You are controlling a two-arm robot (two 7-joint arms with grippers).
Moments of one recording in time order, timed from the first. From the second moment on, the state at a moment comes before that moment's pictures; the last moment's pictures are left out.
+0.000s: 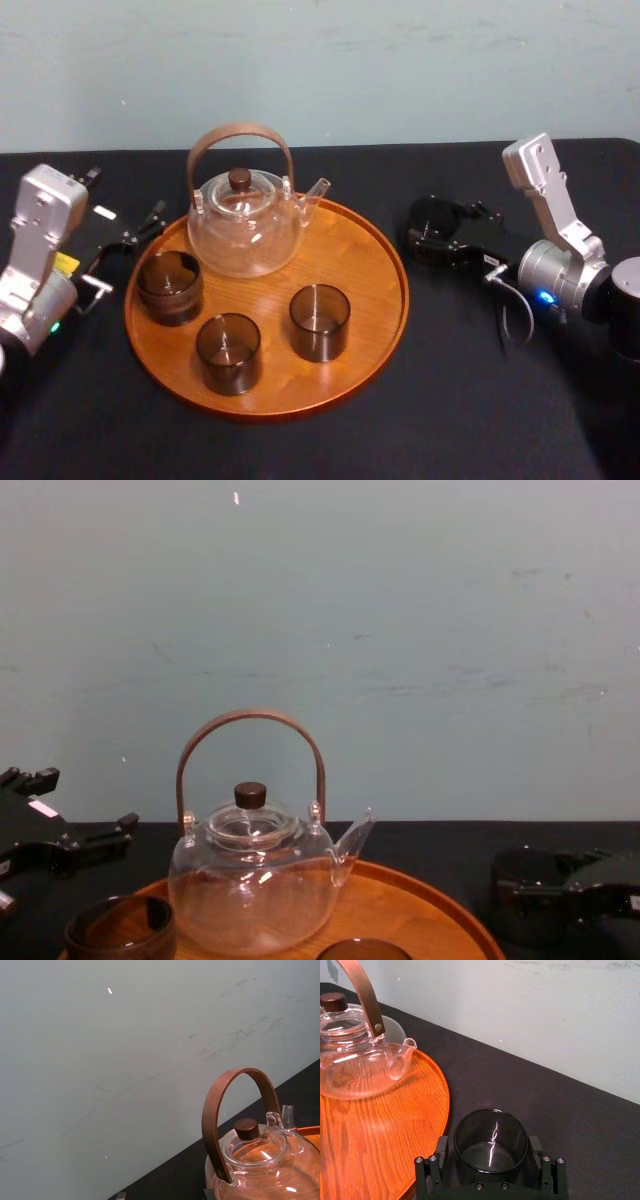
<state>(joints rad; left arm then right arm) -0.20 0.60 0.45 -1.41 -0.25 -0.12 0.03 0.39 0.38 -0.36 -1.13 0.27 0.11 0.45</state>
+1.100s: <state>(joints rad) -0.20 0.60 0.45 -1.41 -0.25 -0.12 0.03 0.39 0.38 -0.36 -1.13 0.27 0.11 0.45</state>
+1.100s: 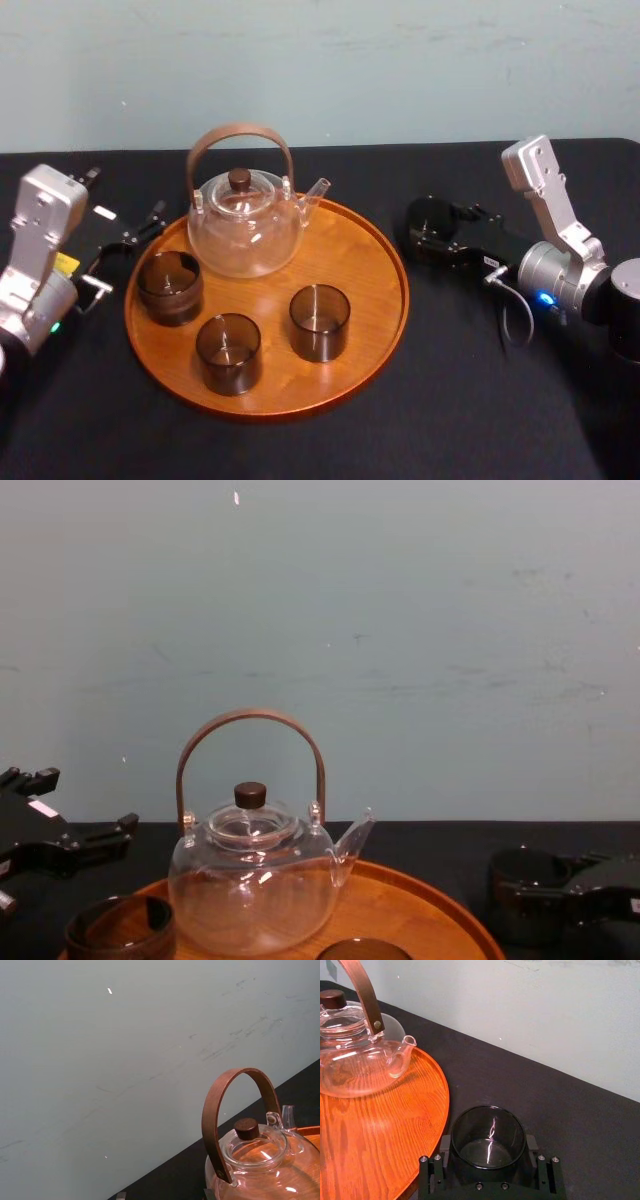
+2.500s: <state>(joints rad) -0.20 0.60 0.45 -1.41 -0.25 -0.12 0.03 0.37 0.39 -0.35 -1.17 0.30 0.10 0.47</state>
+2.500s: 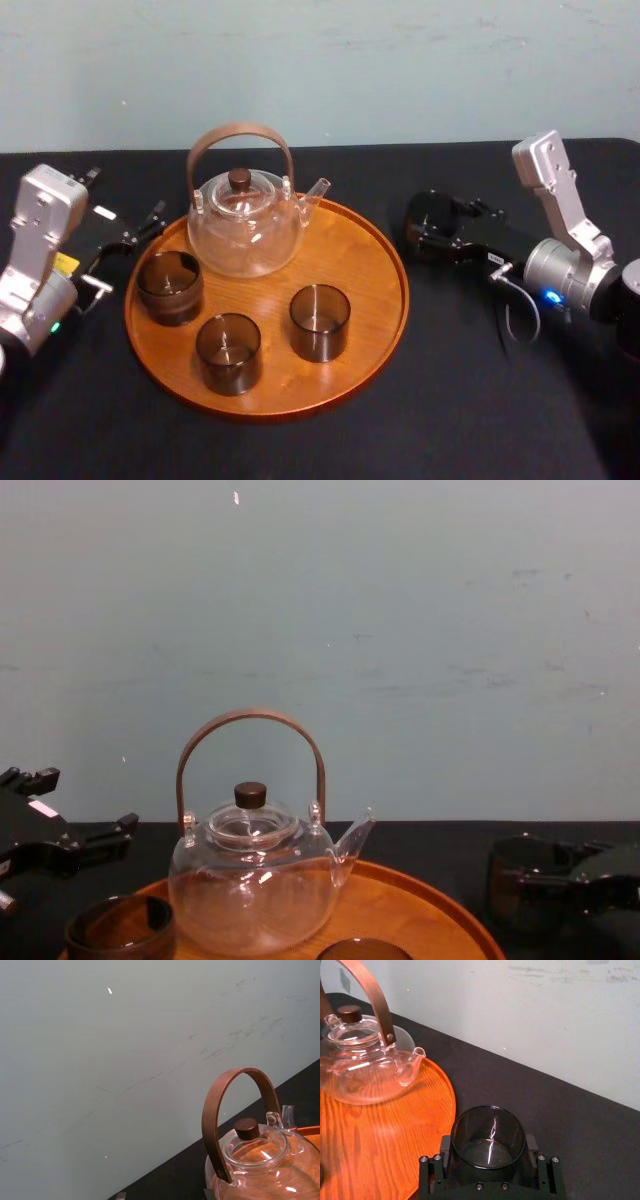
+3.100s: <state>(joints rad) -0.20 0.60 0.45 -1.41 -0.25 -0.12 0.03 0.34 0.42 -0.36 -1.27 0.30 0.11 0.47</state>
